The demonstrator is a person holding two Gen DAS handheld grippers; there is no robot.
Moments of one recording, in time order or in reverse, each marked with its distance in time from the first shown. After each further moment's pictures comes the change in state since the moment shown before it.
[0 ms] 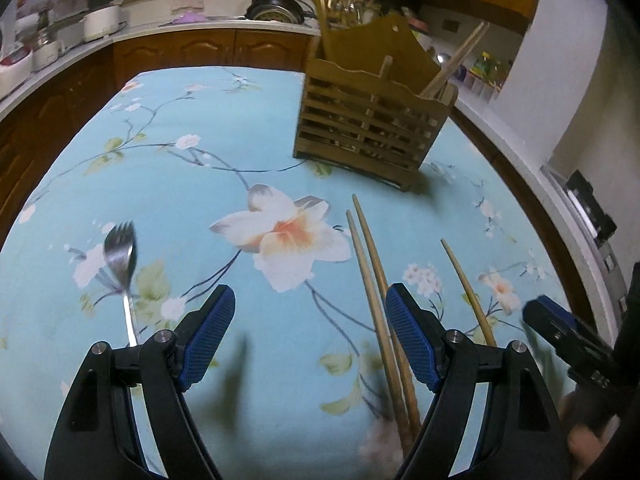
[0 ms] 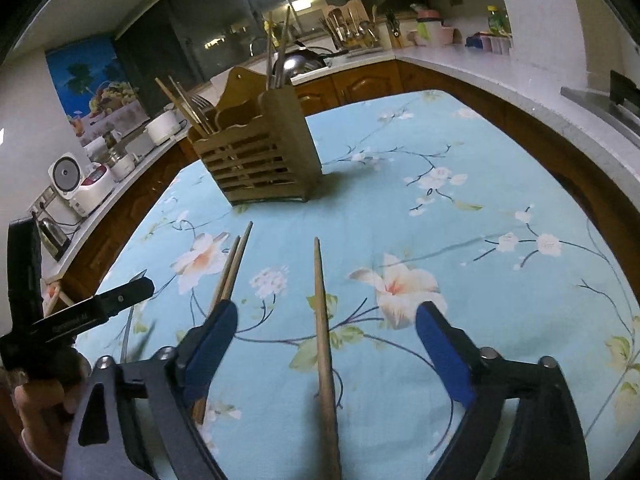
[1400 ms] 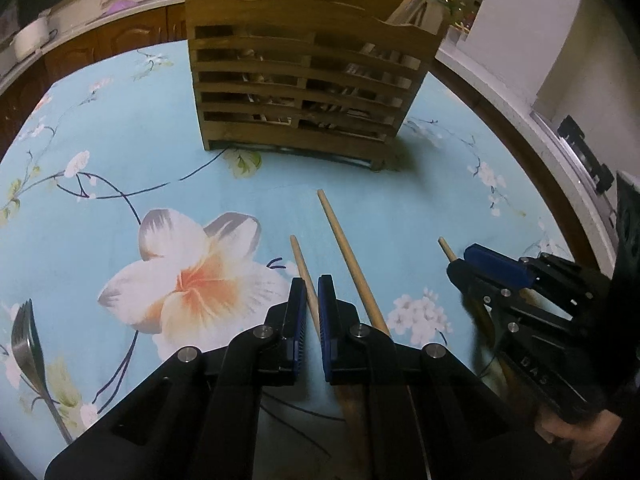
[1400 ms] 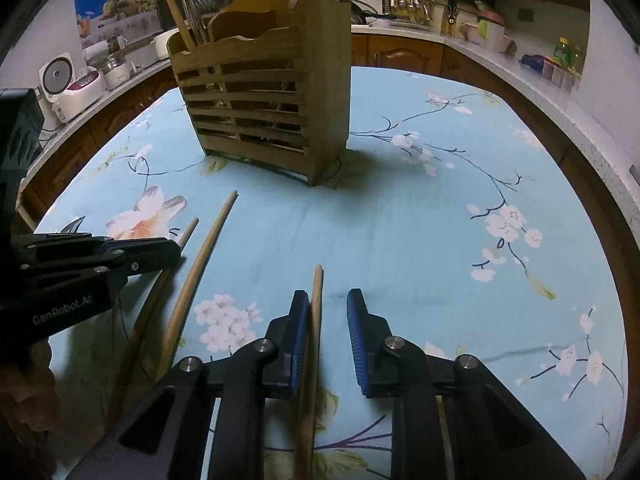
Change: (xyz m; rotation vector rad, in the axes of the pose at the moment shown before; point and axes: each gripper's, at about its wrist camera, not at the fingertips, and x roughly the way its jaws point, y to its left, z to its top) left arm 0.084 -0.038 0.037 0.162 0.145 -0.094; right arm 0.097 0.026 0.034 -0.286 0.170 -0.107
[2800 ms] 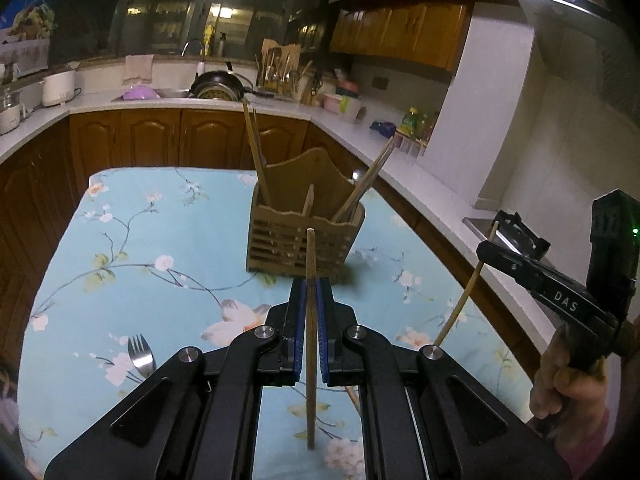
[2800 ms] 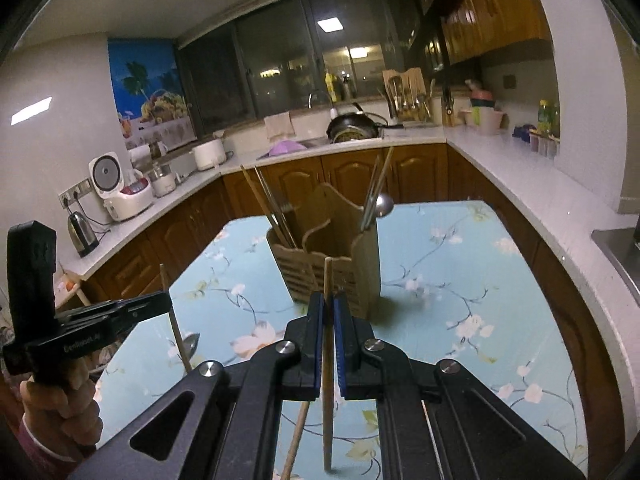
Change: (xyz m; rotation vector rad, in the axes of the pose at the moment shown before) left arm -0.203 0.021 -0.011 -0.035 -0.398 -0.094; right arm -0.176 0.016 0.038 0.087 -0.382 0.130
